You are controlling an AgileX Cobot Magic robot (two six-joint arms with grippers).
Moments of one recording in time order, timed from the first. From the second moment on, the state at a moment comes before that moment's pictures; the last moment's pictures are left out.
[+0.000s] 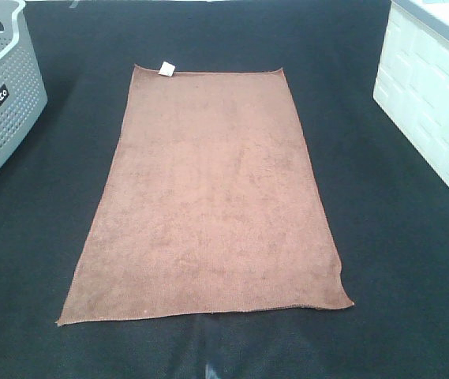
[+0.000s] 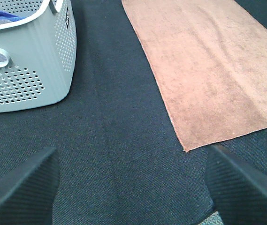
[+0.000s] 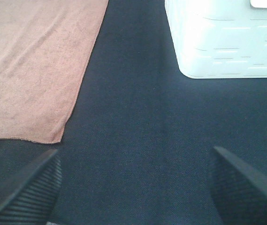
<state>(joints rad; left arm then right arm) -0.02 0.00 -0.50 -0.17 1.06 0.15 0.05 -0.01 -0.50 0.07 1.07 -0.09</state>
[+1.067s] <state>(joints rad) -0.02 0.00 -0.50 -0.17 1.06 0.15 0.05 -0.01 -0.50 0.07 1.07 -0.09</state>
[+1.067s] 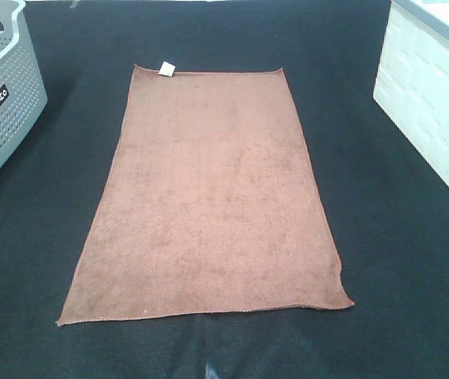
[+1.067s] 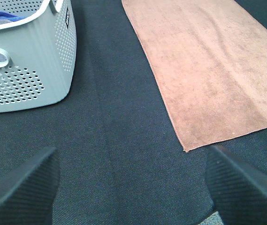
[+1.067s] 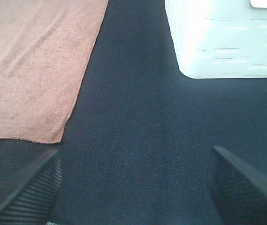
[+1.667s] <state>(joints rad) -0.02 0.00 -0.50 -0.17 1.06 0.15 0.05 -0.01 -0.50 0.07 1.07 -0.09</state>
